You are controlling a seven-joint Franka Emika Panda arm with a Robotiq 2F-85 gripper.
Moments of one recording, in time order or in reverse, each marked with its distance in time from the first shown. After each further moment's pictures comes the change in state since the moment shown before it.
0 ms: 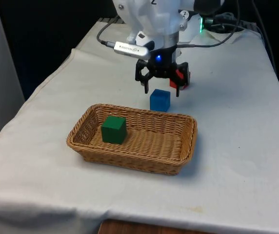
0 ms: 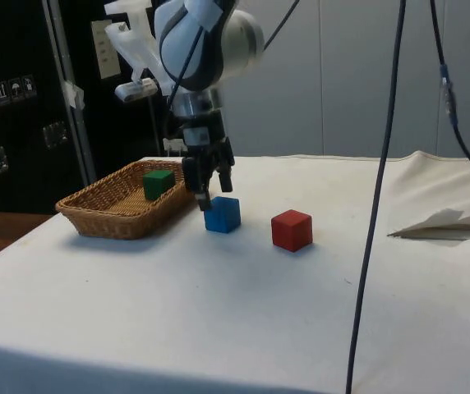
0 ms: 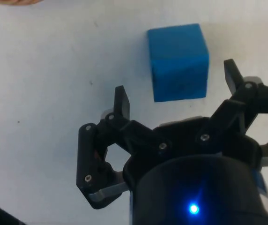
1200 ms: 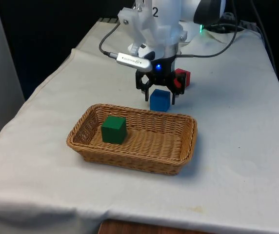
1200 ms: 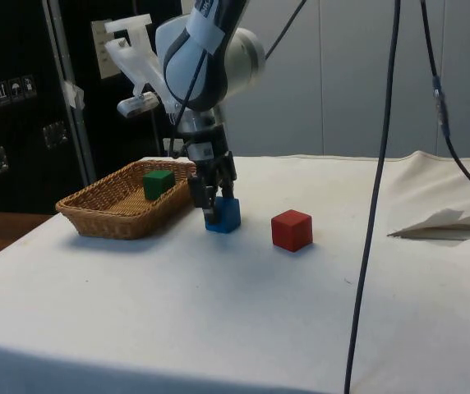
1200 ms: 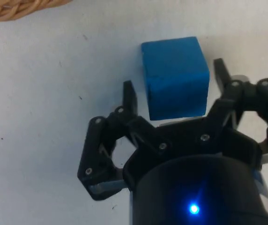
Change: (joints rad) arm -0.005 0.055 0.013 0.003 -0.016 0.043 0.002
